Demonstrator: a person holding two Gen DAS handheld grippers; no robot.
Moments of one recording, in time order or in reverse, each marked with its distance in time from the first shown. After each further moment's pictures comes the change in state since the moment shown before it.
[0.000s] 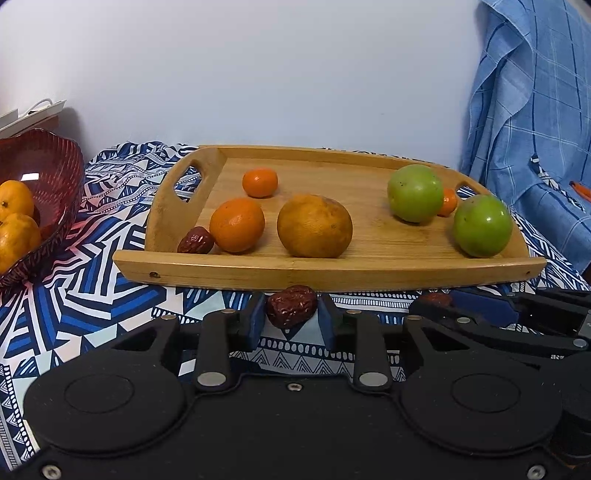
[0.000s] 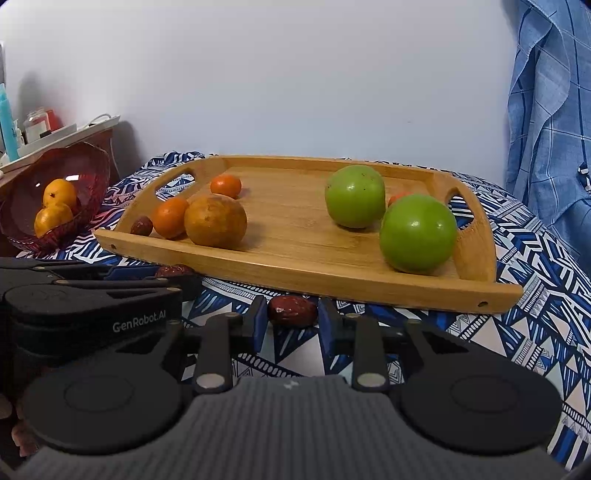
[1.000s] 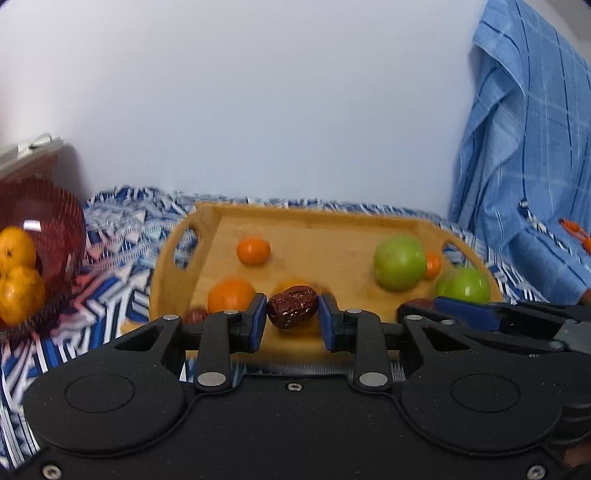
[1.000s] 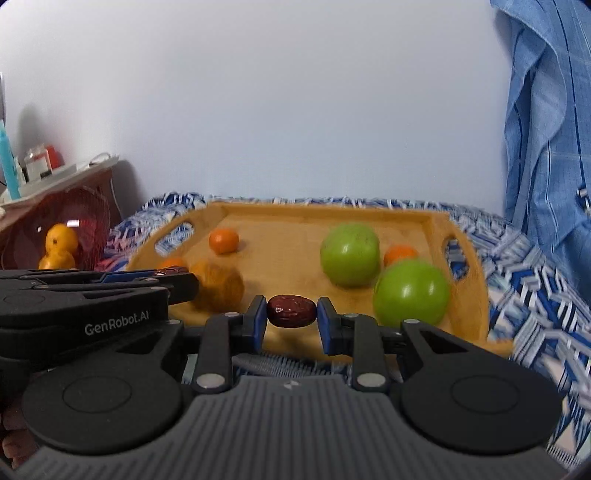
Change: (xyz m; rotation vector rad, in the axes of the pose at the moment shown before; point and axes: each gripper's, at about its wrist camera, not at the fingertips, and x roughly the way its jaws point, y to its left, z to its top) left arm -0.022 -0.001 0.043 -0.016 -0.126 -0.021; right arm -0.005 -0.009 0.037 0.031 -0.111 0.008
